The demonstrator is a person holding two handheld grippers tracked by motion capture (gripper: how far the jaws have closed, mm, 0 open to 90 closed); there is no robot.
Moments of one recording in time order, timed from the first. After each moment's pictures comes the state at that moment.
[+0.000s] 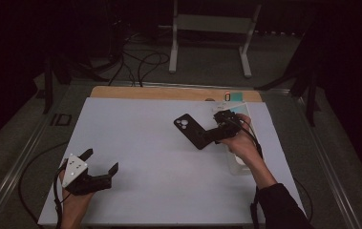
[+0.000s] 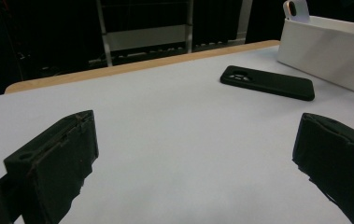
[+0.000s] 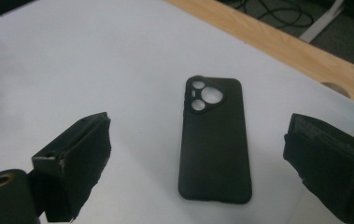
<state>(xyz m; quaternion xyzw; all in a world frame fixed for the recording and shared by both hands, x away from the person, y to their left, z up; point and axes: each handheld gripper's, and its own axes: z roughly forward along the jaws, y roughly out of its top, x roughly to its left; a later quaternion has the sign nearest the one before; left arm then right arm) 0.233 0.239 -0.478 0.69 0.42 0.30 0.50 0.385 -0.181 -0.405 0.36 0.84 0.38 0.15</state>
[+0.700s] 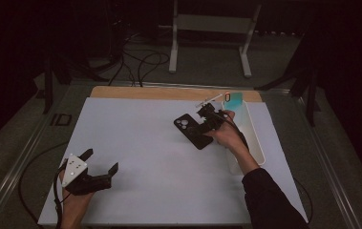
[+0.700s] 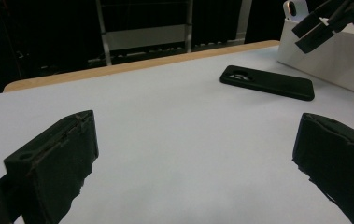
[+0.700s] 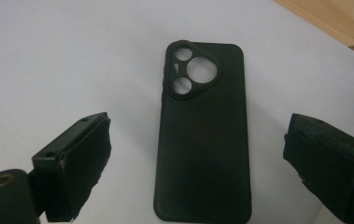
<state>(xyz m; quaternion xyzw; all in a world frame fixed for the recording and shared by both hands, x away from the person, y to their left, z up) 0.233 0.240 -0.479 0.69 0.43 0.30 0.50 0.439 -0.150 -0.443 0.39 0.87 0.28 0.12</state>
